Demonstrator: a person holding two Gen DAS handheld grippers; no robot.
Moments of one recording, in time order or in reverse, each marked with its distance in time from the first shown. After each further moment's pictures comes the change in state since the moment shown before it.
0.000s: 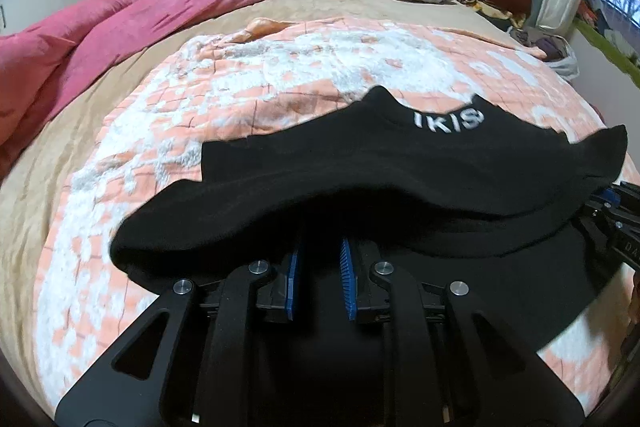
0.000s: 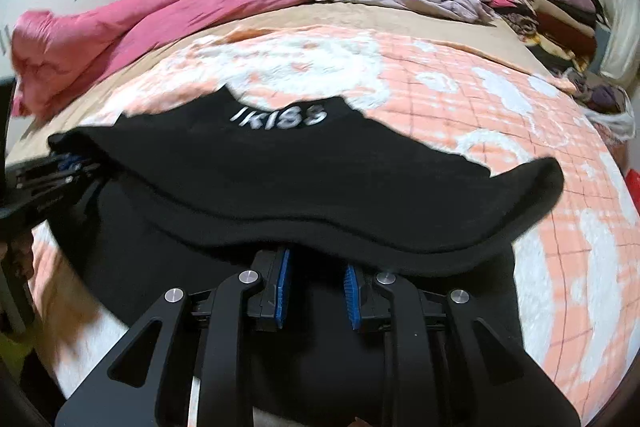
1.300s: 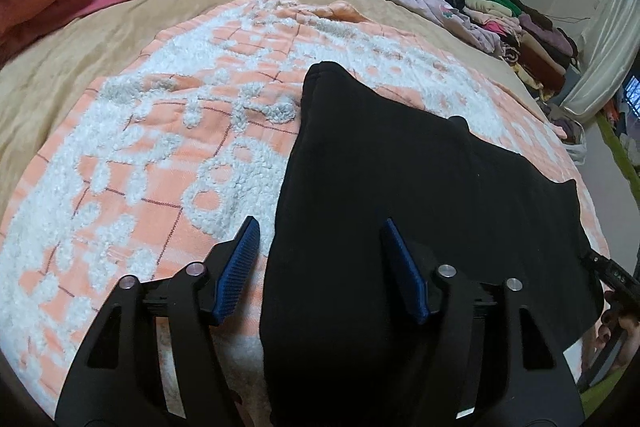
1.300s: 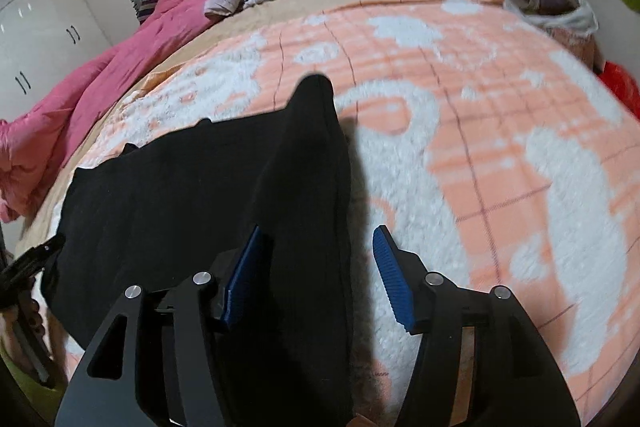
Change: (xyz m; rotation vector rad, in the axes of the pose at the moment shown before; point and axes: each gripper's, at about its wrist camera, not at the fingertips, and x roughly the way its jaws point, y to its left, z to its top) left arm 0.003 0.078 -0.023 -0.328 0.008 -0.068; right arm 0.000 -0.110 -0.022 0.340 0.025 0.014
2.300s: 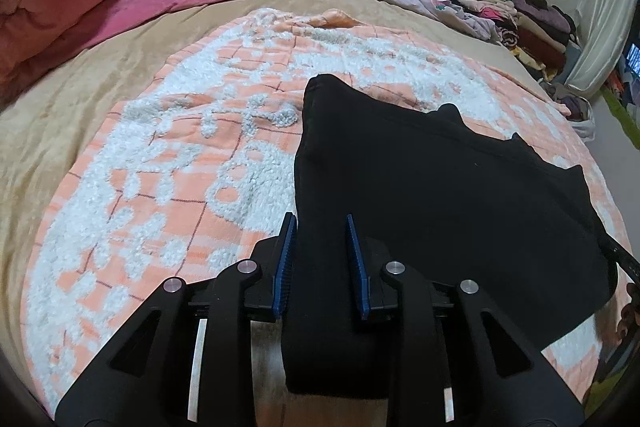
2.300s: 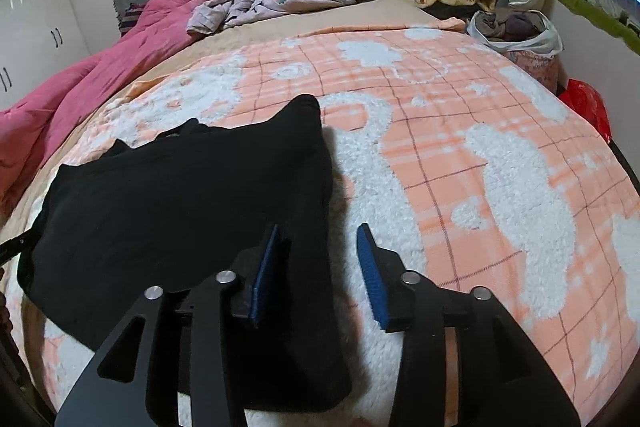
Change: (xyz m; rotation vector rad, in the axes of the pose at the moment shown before) left arm -0.023 -0.009 -0.008 0.094 -0.021 0.065; right arm -0.038 0.010 -0.033 -0.036 -0.120 -0.162
